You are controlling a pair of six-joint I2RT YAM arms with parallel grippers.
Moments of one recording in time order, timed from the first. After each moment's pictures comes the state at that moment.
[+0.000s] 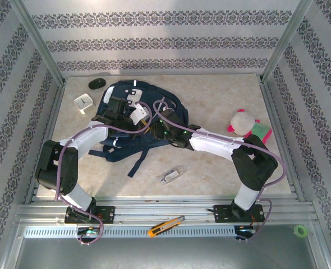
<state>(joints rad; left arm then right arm) -0.29 1.60 1.04 -0.29 0.59 0.45 0.77 1.73 1.13 -0.15 0.07 0.72</state>
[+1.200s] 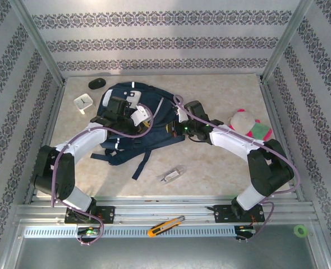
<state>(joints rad) -0.31 1.53 1.03 -0.31 0.56 0.52 0.52 1.60 1.01 -0.16 -0.39 0.41</state>
